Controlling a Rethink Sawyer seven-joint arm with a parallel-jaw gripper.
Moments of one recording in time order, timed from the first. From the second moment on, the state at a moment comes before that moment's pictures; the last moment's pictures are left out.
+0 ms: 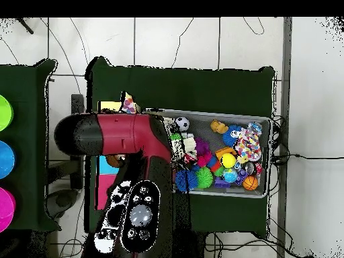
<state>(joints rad) 0.15 -0.64 -0.20 1.38 0.04 0.68 2.14</state>
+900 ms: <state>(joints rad) 0.15 -0.57 -0.20 1.33 0.05 0.68 2.14</state>
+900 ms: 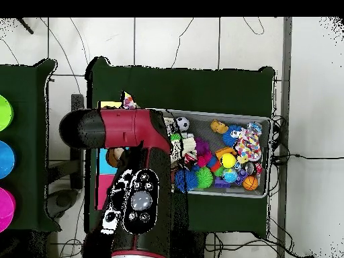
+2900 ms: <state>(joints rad) 0.27 -0.42 -0.28 1.27 0.09 0.49 2.14</state>
